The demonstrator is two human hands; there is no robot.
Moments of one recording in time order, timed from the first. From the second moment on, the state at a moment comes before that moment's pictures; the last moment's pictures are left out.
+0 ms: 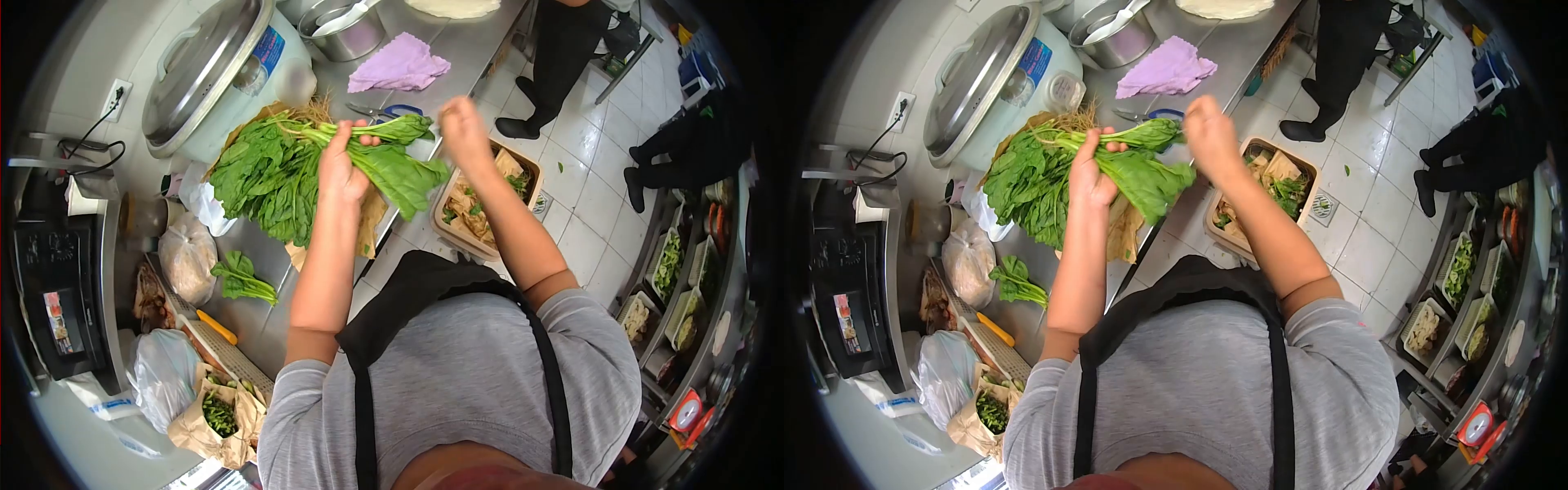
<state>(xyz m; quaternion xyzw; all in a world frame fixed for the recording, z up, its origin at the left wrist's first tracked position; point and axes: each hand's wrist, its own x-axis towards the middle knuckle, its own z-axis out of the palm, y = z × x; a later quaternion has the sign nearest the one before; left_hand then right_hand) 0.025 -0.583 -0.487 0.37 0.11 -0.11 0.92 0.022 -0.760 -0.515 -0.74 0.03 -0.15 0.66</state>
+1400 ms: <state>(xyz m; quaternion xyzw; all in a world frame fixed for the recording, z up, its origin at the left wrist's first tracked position) -0.029 -0.516 -0.513 0.34 -0.09 -0.23 0.91 0.071 -0.706 -0.541 -0.95 -0.16 -0.10 0.25</state>
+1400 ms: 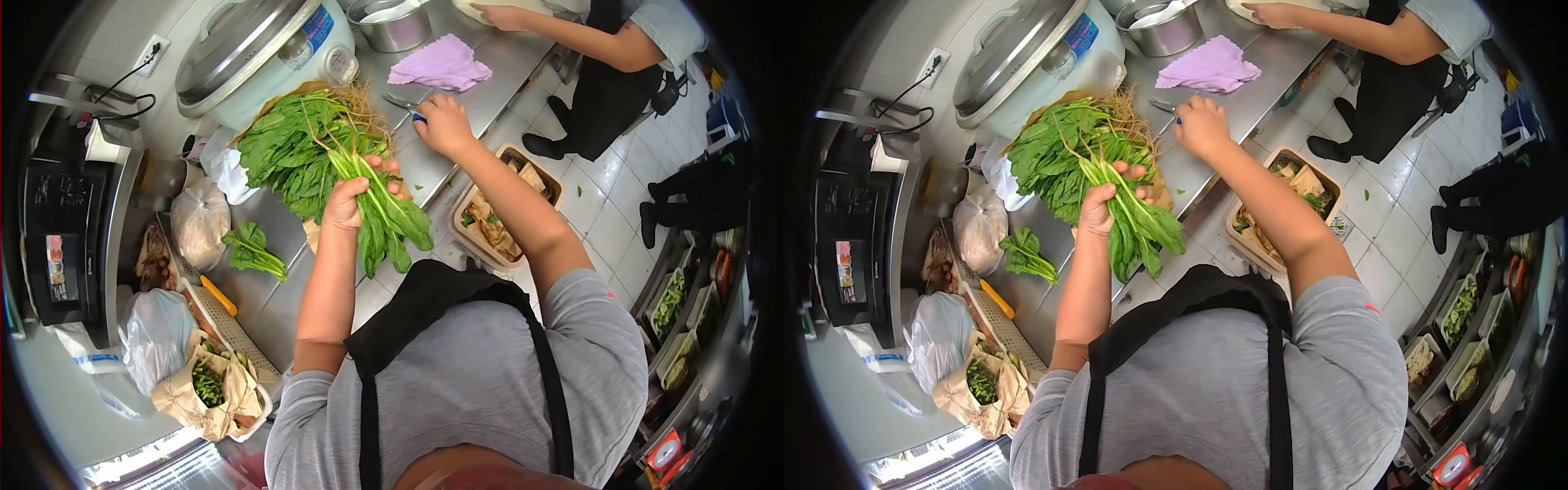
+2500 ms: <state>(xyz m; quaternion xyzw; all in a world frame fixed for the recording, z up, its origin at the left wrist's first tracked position) -0.022 -0.577 -0.528 0.61 0.09 -0.27 0.74 0.104 -0.724 -0.588 -0.96 -0.15 -0.16 0.20</state>
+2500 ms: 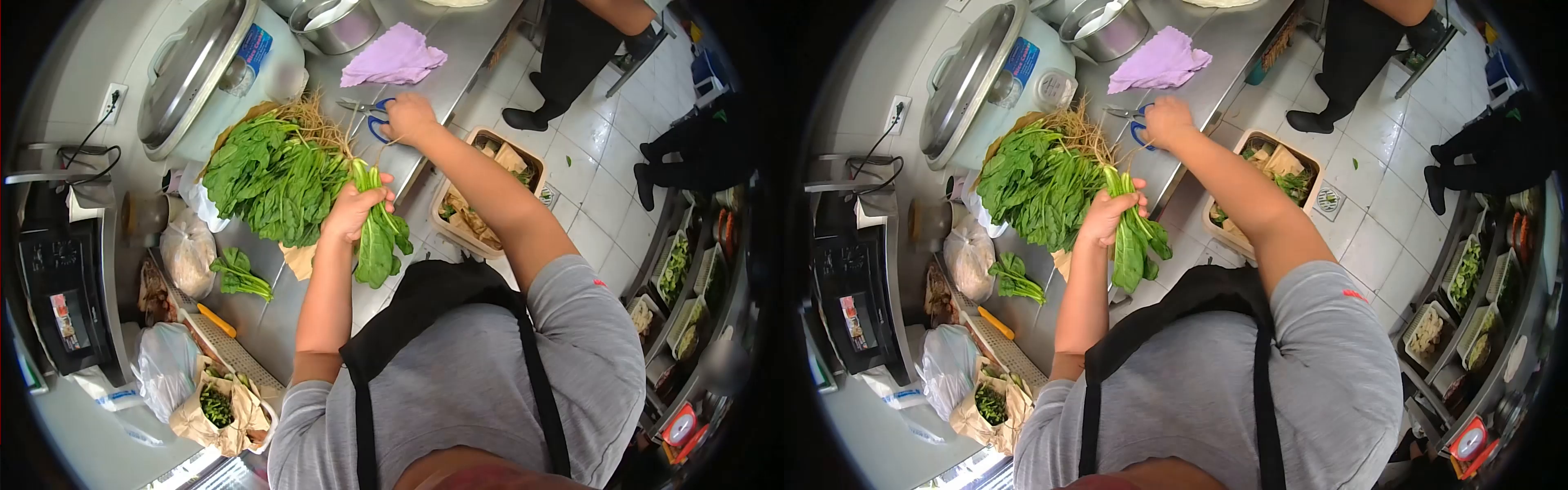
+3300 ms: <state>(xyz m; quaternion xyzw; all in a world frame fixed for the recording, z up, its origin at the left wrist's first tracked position) 0.035 -0.732 -0.593 0.47 0.06 -0.62 0.62 -0.054 -0.951 -0.610 -0.76 -0.10 0.33 0.55</state>
